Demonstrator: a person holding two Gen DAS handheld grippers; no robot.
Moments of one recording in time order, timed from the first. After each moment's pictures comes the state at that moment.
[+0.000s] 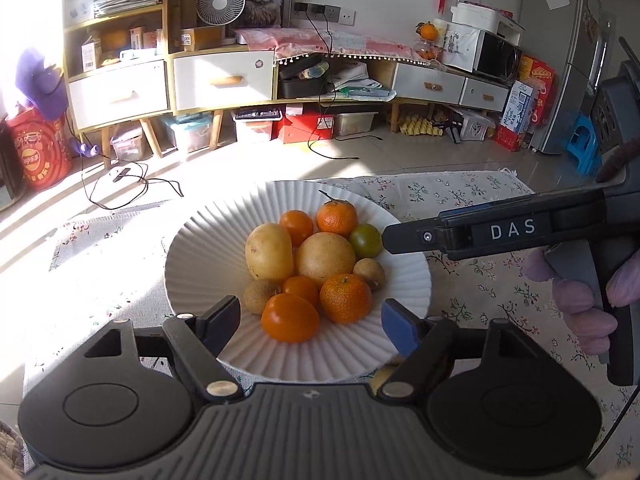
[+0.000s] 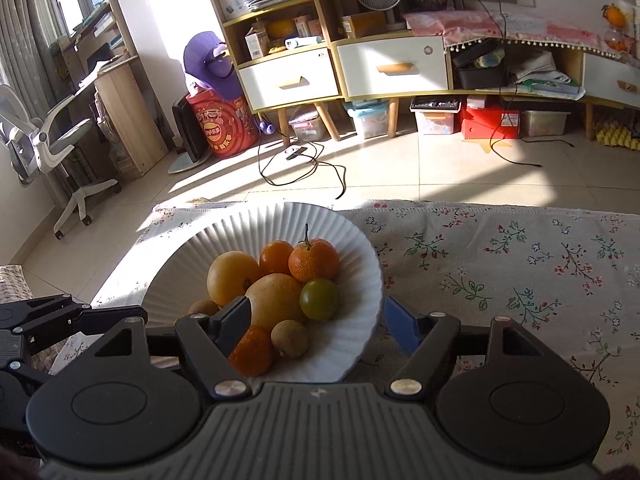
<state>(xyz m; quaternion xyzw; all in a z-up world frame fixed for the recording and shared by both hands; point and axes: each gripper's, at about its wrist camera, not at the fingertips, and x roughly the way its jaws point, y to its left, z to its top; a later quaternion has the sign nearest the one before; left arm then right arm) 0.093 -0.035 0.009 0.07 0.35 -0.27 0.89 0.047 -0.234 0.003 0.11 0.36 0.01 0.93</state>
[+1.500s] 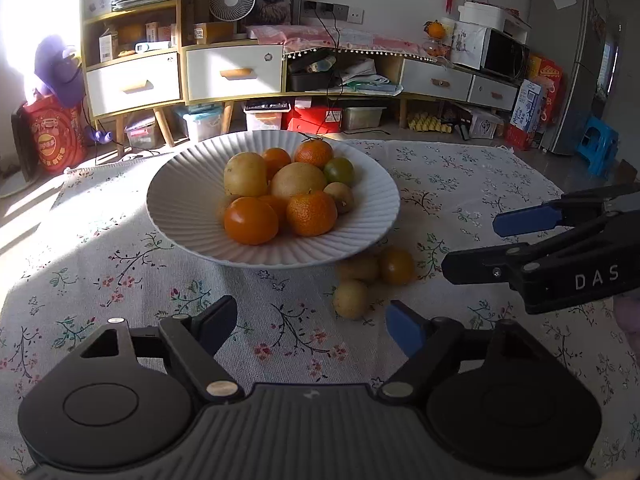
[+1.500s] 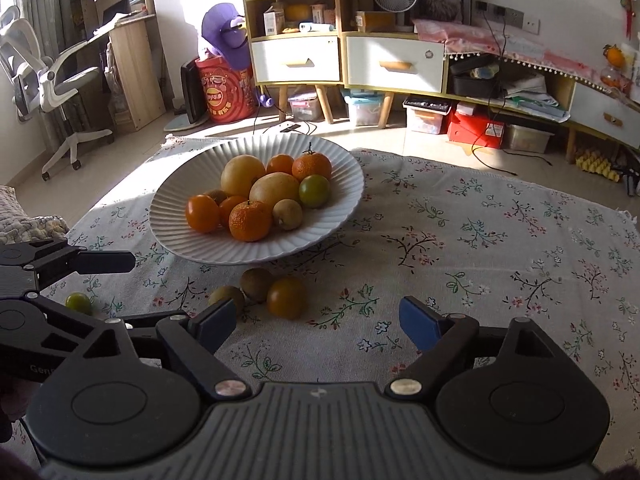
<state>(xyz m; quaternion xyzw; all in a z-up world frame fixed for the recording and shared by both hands) 0.049 -0.050 -0.036 0.06 0.34 -0.25 0.90 -0.026 -0.212 -0.016 0.02 0.37 0.00 0.93</state>
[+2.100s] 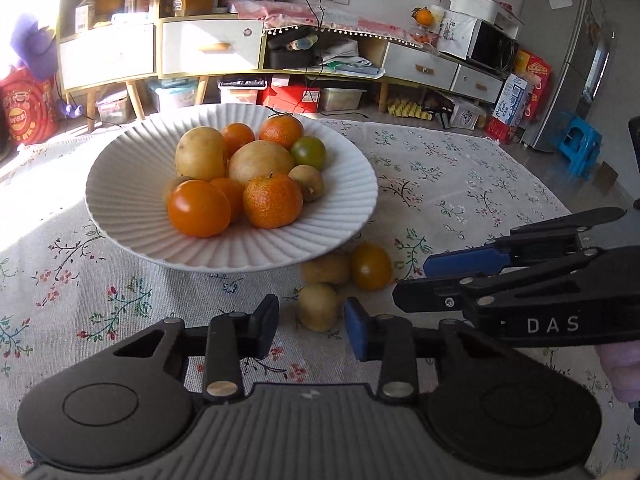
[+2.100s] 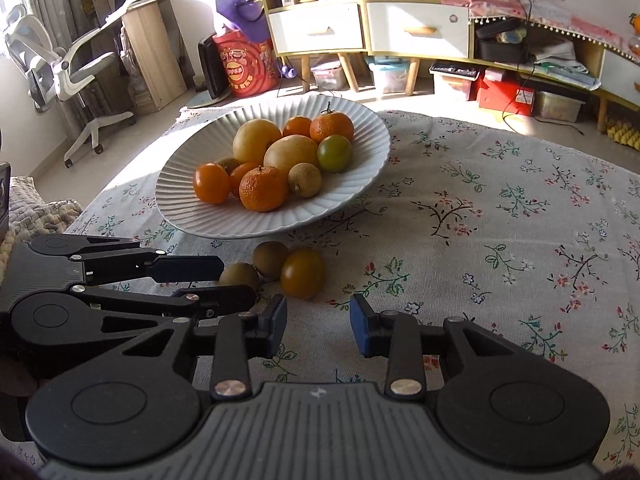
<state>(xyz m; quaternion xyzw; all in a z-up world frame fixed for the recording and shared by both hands) 0.061 -0.063 -0.045 0.04 0.38 -0.28 0.88 -0.015 -0.216 -0.032 0.05 0.41 0.05 0.91</state>
